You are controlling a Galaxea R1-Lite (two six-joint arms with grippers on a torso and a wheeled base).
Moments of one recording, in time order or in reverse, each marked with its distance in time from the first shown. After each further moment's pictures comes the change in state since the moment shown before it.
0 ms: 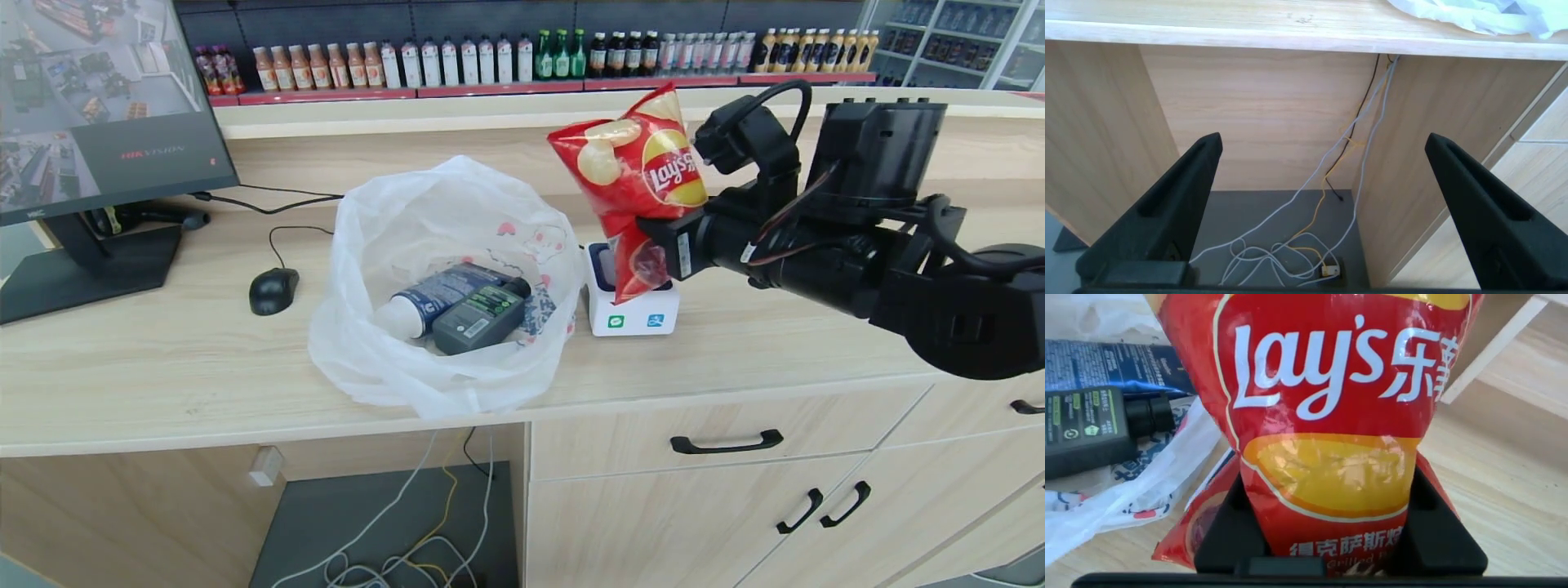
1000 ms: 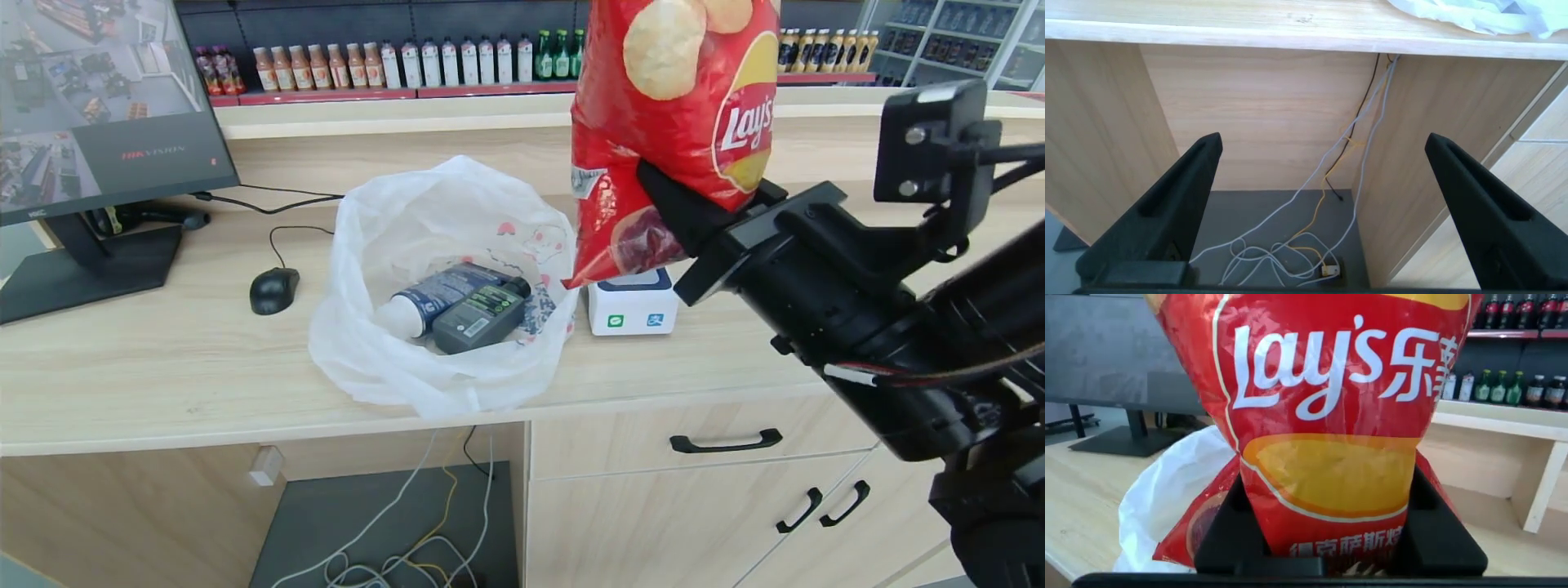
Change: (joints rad) left arm 0.000 0.000 0.000 0.000 0.000 0.000; right arm 0.232 -0.108 0.502 -0.940 0.016 0.128
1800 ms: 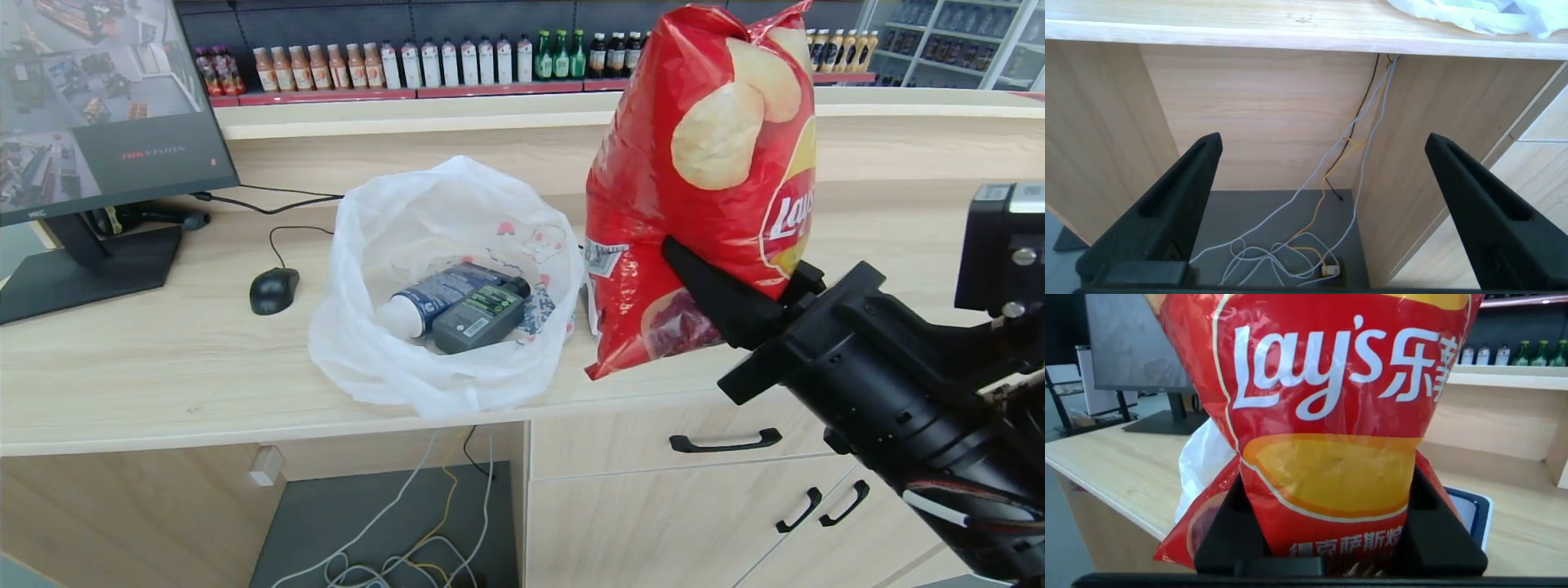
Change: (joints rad) left arm 0.000 0.000 0.000 0.000 0.000 0.001; right arm 0.050 -0.071 0.242 -0.114 0.001 0.069
